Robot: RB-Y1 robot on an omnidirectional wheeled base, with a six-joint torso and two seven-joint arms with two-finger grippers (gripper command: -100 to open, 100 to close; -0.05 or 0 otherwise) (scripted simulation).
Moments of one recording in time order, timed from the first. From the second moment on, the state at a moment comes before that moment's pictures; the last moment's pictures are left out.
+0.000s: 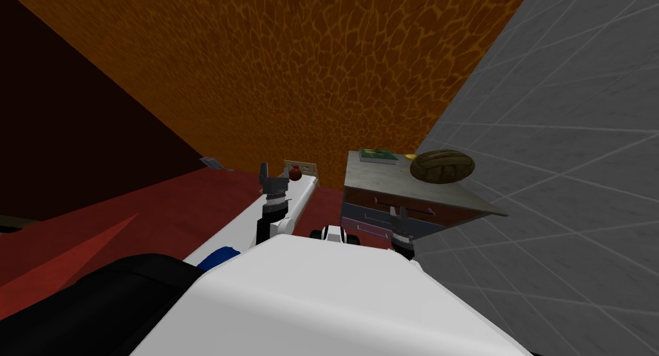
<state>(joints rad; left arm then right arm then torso) 0.51 -0.03 -0.04 -2.32 0.10 -0.52 0.13 0.02 -0.04 -0.71 -0.80 0.46 -1.45 2.77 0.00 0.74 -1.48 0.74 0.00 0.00</state>
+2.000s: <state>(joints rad) 0.51 -0.03 -0.04 -2.32 0.10 -0.52 0.13 0.07 -0.08 -0.70 -0.80 0.45 -1.50 2.72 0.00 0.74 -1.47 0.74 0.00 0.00</state>
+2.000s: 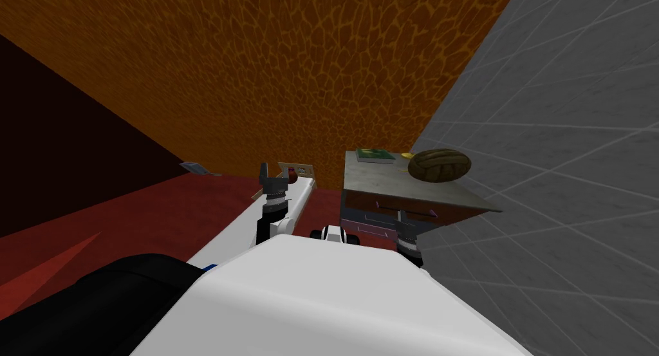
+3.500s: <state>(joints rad) 0.51 -0.03 -0.04 -2.32 0.10 -0.52 0.13 0.06 -0.17 -0.68 -0.81 0.45 -1.45 2.60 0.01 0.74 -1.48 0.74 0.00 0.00</state>
